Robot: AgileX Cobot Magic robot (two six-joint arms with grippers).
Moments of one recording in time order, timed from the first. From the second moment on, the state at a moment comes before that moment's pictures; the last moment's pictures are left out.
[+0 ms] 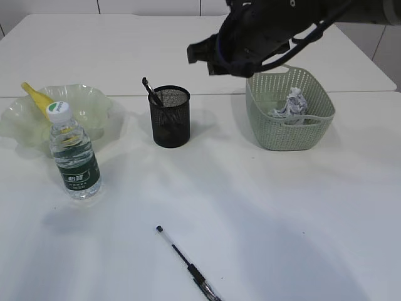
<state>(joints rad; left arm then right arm) -0.04 0.98 -0.90 -0.06 0.98 -0.21 0.50 1.91 -1.61 -0.23 0.55 0.38</state>
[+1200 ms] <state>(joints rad) -0.04 0.96 -0.91 -0.20 0.96 0.00 0.49 1.36 -0.98 0.10 1.01 -0.07</state>
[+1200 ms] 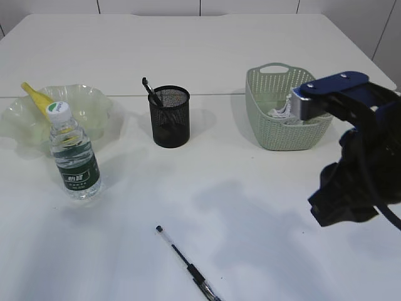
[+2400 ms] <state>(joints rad) -0.73 1.32 -1.08 0.02 0.80 0.36 0.49 1.01 -0.83 -0.19 1.09 0.19</state>
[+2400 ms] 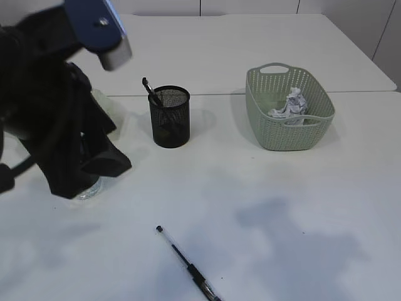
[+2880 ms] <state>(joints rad) -0.89 1.54 -1.08 0.02 0.72 0.78 0.49 1.01 -0.83 -0.19 1.09 0.19</state>
